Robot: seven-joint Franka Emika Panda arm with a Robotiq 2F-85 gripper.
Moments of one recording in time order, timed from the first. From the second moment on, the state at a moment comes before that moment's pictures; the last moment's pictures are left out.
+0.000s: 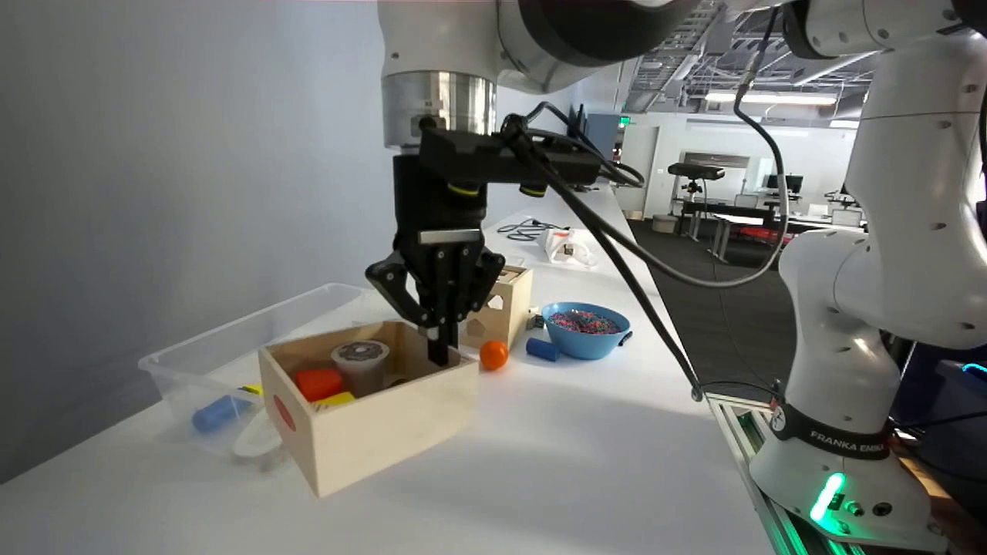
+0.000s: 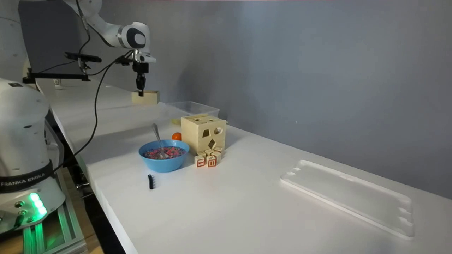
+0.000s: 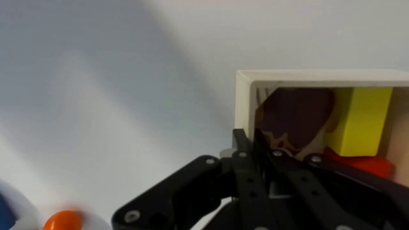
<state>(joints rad) 0.32 0.05 0.22 -1.94 0.04 1.98 1.13</state>
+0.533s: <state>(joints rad) 0.18 0.00 0.15 -2.09 0.41 2.14 0.97</state>
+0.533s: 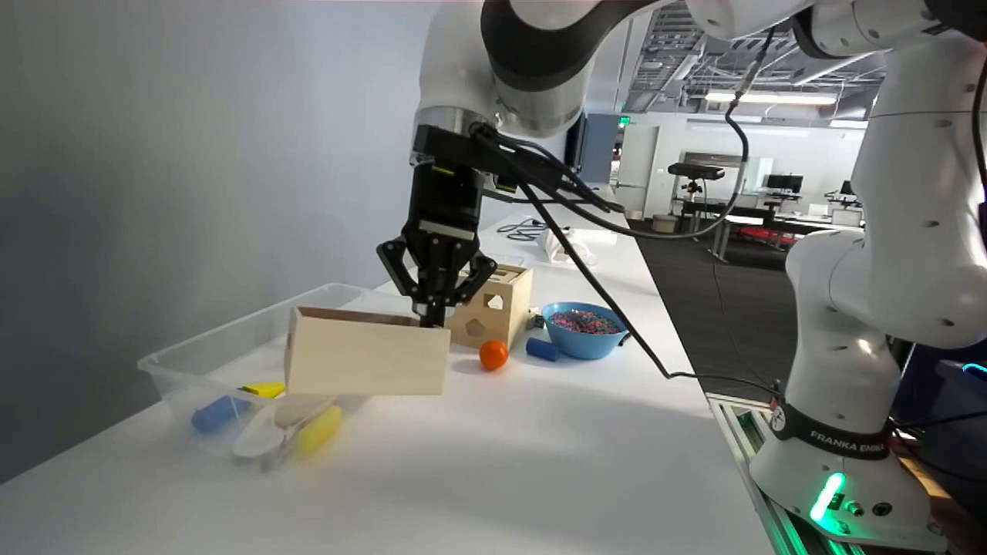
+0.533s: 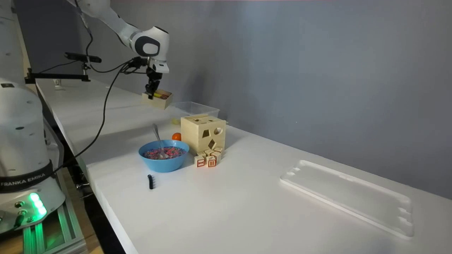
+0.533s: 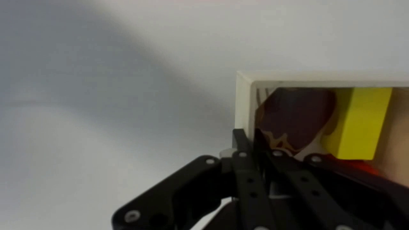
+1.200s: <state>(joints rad) 0.11 0.00 0.09 -2.11 0.87 2.28 0.75</state>
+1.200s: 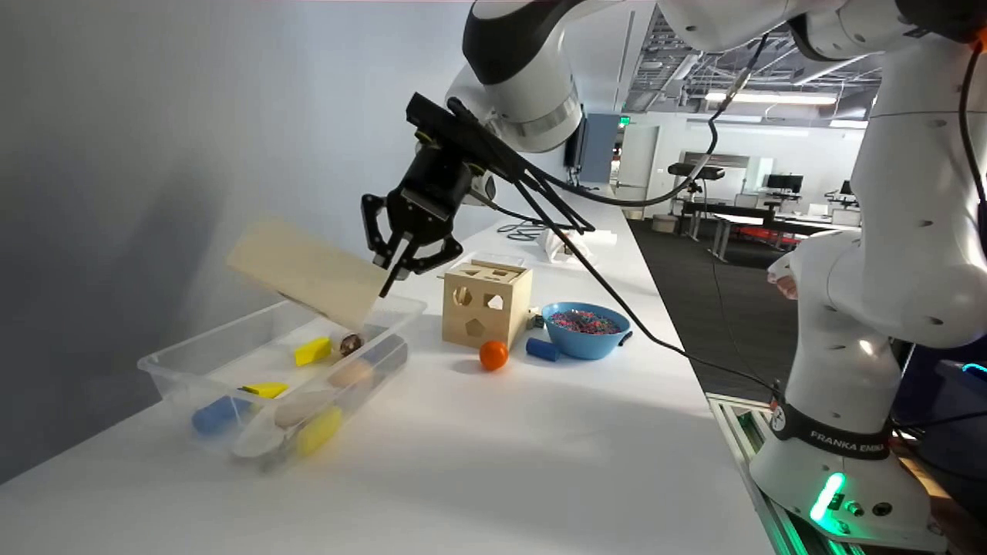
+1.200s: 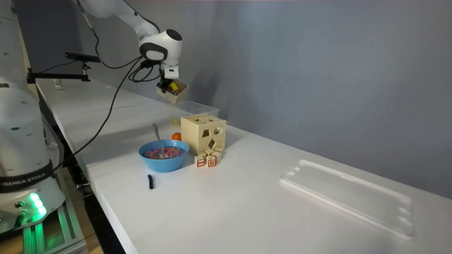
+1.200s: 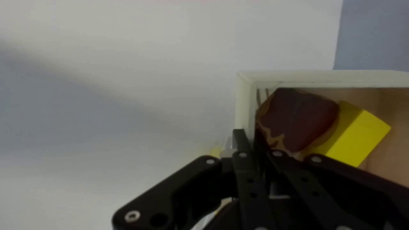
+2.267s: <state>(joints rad) 0.04 0.12 0.04 -2.03 1.29 1.90 0.42</state>
